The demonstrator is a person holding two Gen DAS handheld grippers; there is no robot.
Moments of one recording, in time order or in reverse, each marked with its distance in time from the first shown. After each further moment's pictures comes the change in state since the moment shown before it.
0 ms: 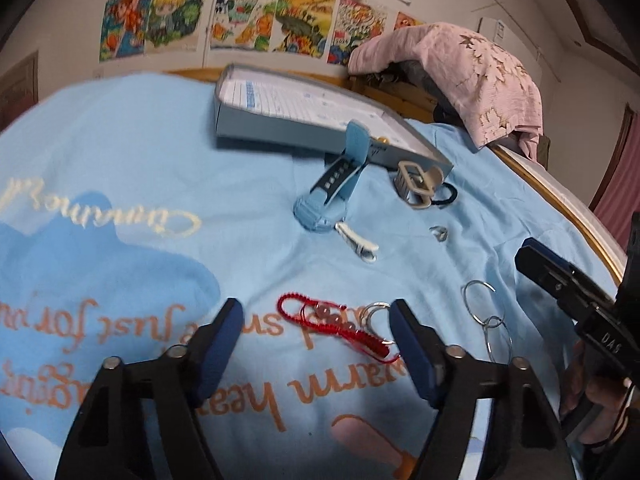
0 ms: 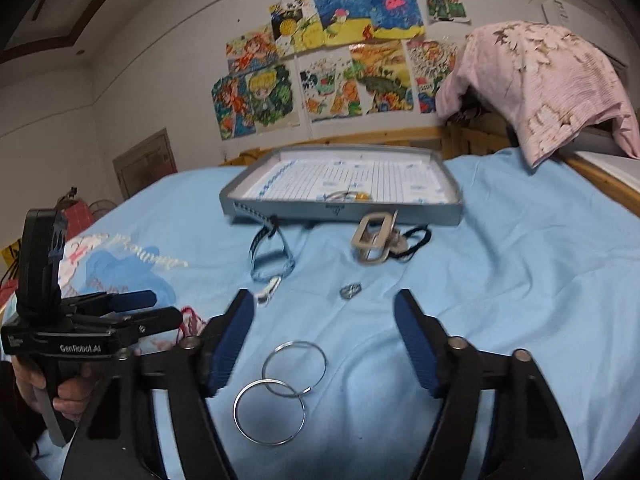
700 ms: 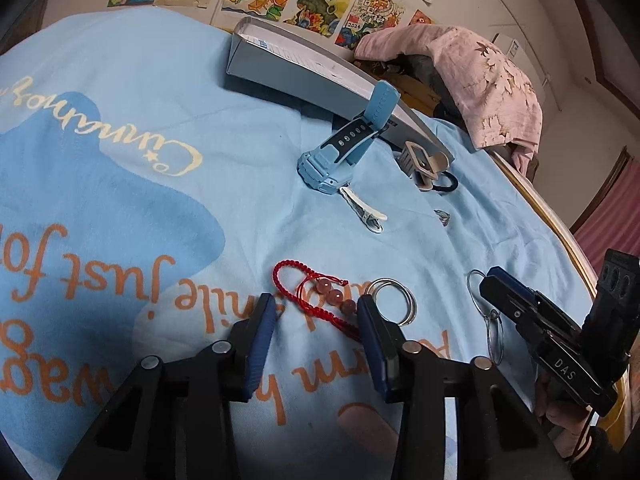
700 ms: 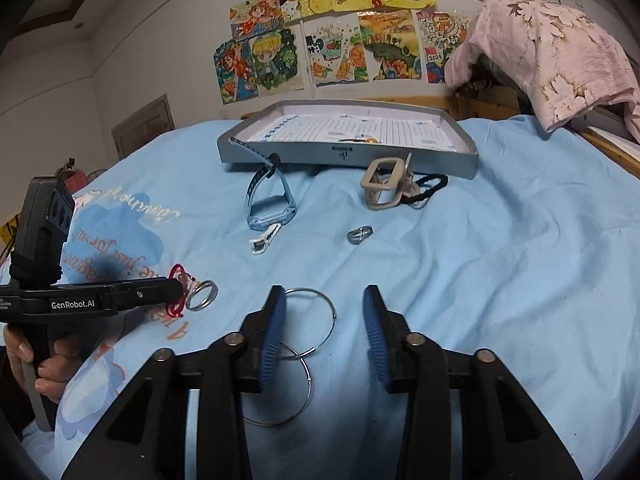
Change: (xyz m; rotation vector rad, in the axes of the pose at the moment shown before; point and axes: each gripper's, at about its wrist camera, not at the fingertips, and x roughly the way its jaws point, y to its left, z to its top) left arm 0.025 0.020 -0.019 -0.127 0.064 -0.119; right arm 0.025 0.004 -0.029 -0.024 0.114 -0.004
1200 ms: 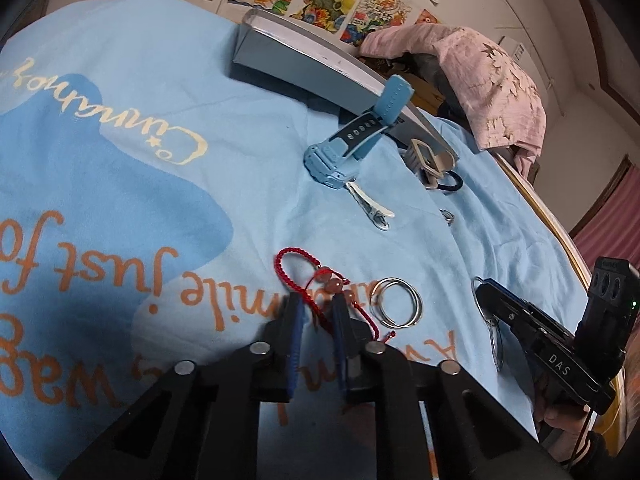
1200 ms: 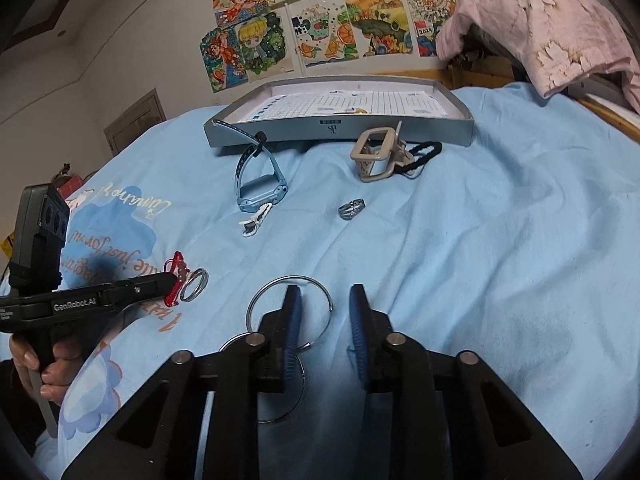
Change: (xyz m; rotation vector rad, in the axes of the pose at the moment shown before) left arm 0.005 0.008 0.000 -0.035 0.012 -0.008; right arm 0.010 -0.011 -0.007 0.072 0.074 0.017
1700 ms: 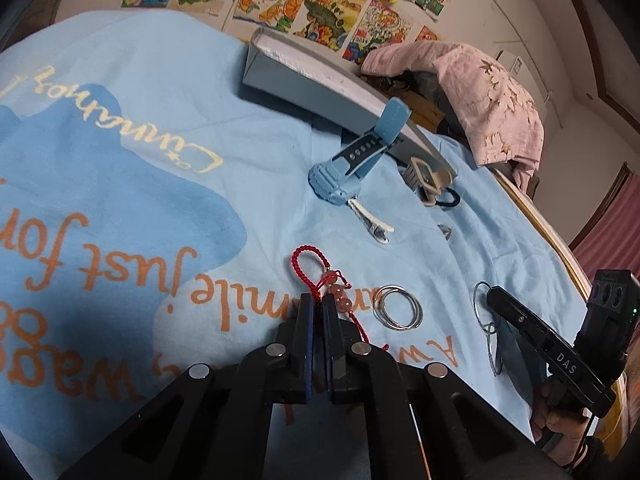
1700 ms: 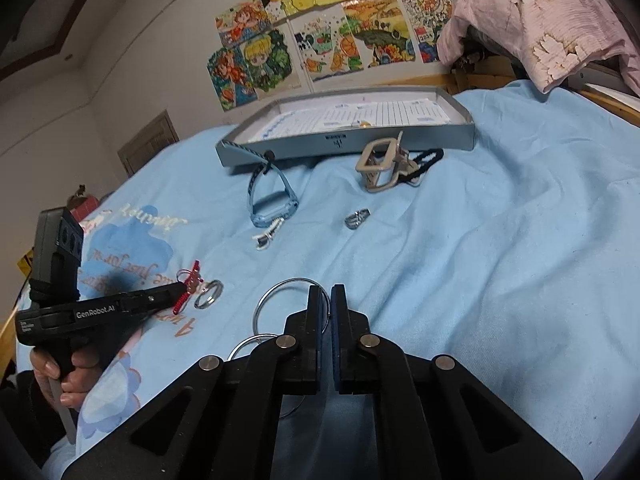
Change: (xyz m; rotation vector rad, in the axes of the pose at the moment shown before) left arm -0.014 0.001 -0.003 0.000 -0.079 0.004; right arm -0.009 -0.006 -0.003 0.041 -0.069 0.074
